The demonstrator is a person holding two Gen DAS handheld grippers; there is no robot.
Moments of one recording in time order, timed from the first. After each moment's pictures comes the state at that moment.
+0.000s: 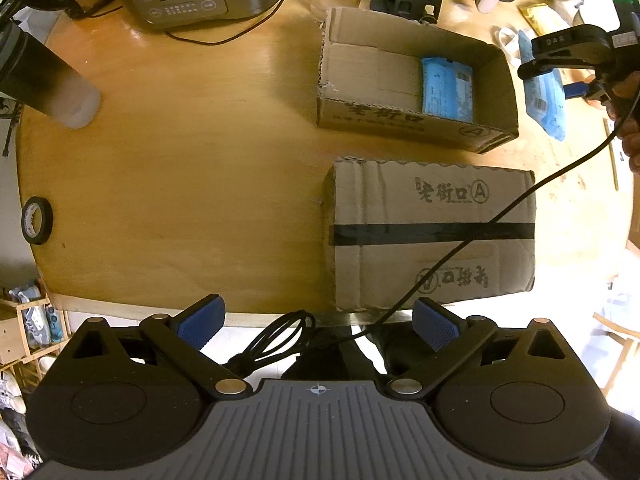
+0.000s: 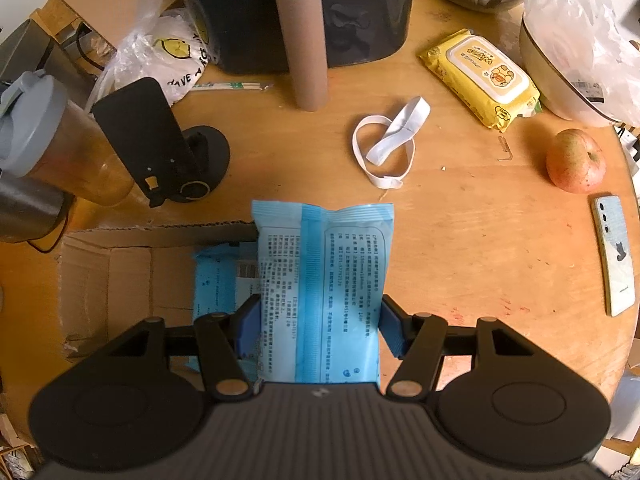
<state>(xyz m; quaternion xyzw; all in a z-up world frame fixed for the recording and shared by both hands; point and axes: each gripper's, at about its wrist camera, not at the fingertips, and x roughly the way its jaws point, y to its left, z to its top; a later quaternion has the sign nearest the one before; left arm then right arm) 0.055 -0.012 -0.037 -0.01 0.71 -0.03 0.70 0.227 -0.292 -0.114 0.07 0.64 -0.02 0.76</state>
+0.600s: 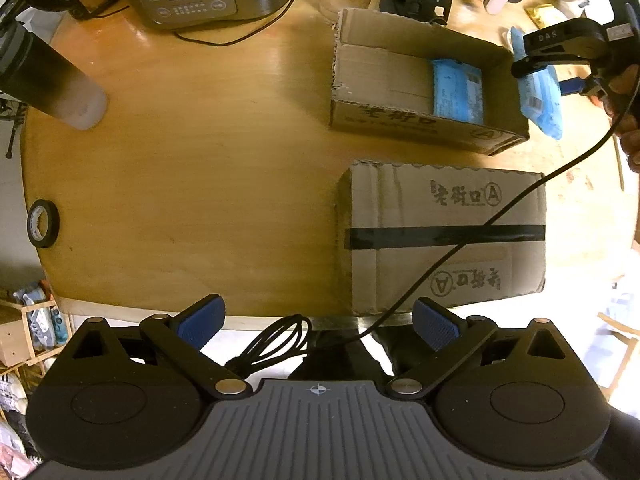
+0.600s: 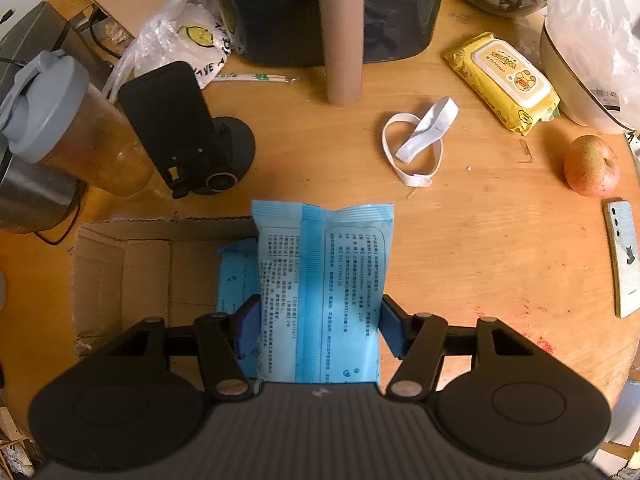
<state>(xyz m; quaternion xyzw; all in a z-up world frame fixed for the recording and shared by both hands) 0.058 -0.002 -0.040 0.00 0.71 -0.02 0.70 0.228 -0.266 -0.115 0.06 0.65 -0.01 0.76</state>
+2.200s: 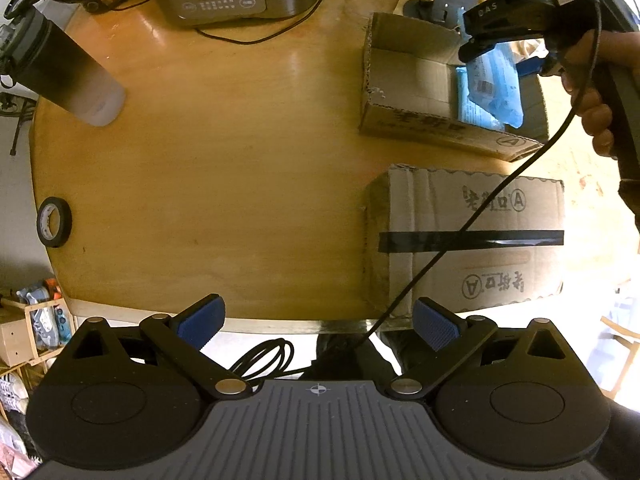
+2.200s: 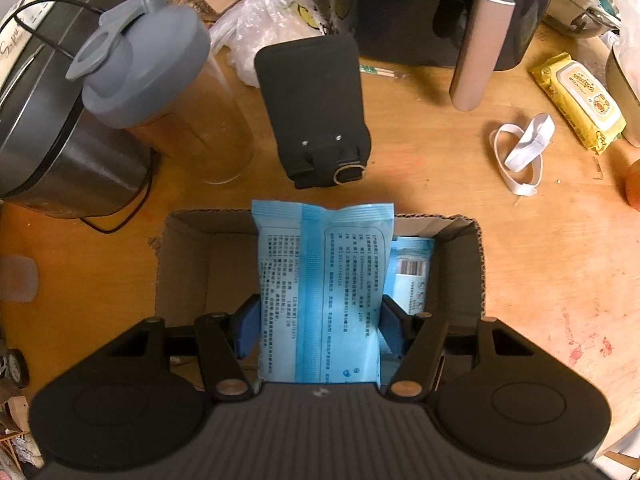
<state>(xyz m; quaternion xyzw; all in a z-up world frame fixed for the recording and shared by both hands) 0.058 0.027 -0.043 0.00 0.71 -0.02 0.71 0.238 -0.167 -0.119 0.06 0.65 0.03 0.76</state>
